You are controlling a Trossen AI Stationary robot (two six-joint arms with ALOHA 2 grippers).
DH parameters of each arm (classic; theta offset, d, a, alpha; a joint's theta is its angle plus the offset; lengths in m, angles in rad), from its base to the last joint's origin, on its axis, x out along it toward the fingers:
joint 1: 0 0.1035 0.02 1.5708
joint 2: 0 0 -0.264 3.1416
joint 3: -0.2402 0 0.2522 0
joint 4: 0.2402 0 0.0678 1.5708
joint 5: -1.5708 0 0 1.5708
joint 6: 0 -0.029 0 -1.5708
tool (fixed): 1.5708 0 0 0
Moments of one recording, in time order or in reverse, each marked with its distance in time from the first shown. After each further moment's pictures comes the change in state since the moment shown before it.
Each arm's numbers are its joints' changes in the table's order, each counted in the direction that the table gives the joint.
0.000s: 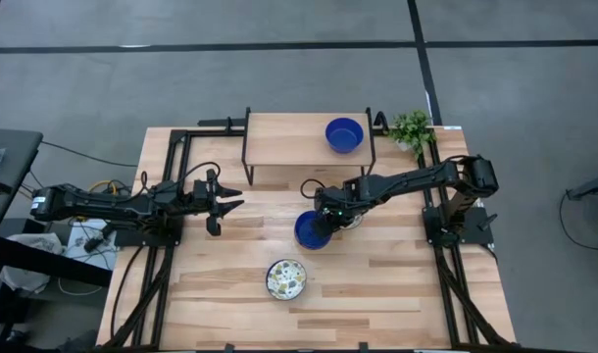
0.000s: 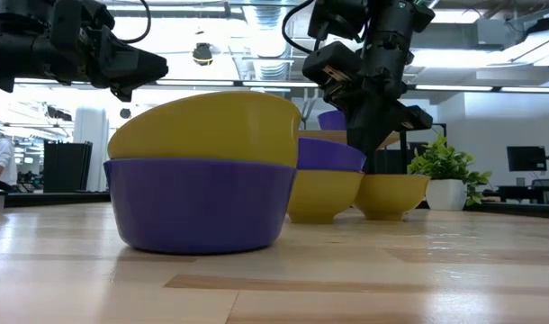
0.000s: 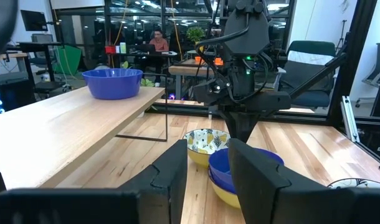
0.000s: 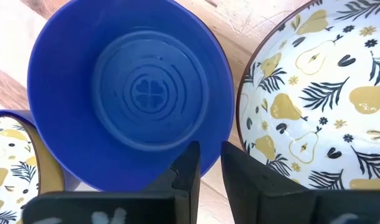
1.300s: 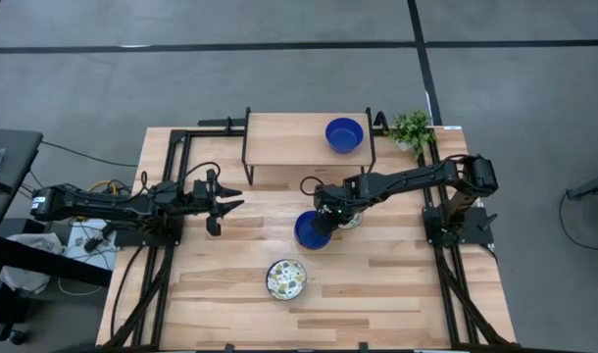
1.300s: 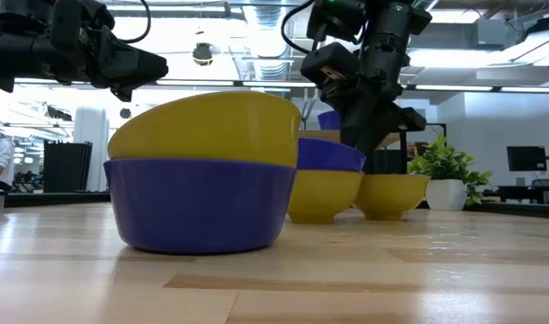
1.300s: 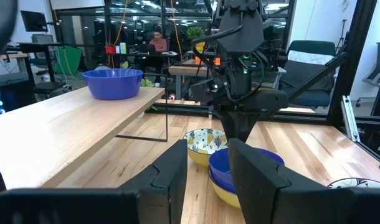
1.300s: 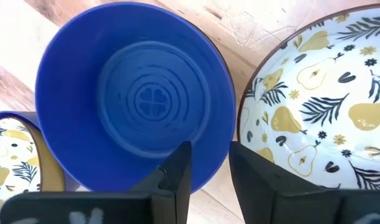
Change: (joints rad) left arm 0.000 0.000 0.000 0.000 0.000 -0.003; right arm -0.020 0.000 0.000 -0.019 0.005 0.051
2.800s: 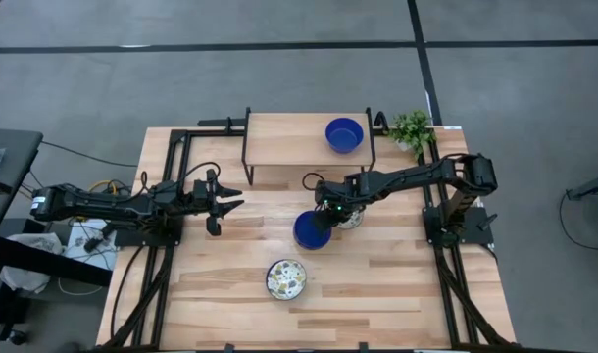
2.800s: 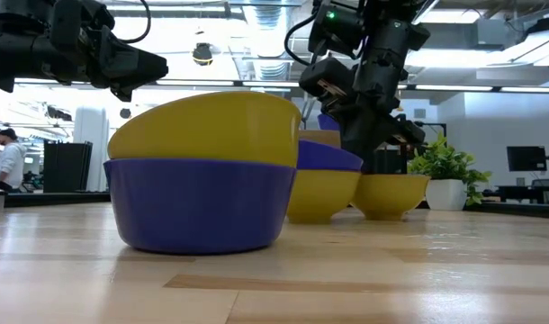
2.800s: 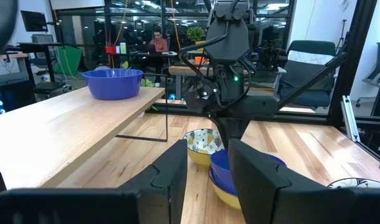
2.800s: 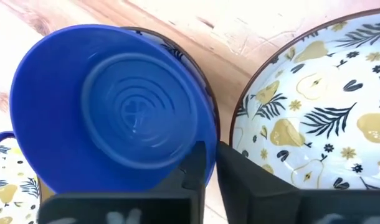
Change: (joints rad) left arm 0.000 0.000 0.000 0.000 0.000 0.000; right arm -0.039 0.000 0.062 -0.093 0.037 -0.027
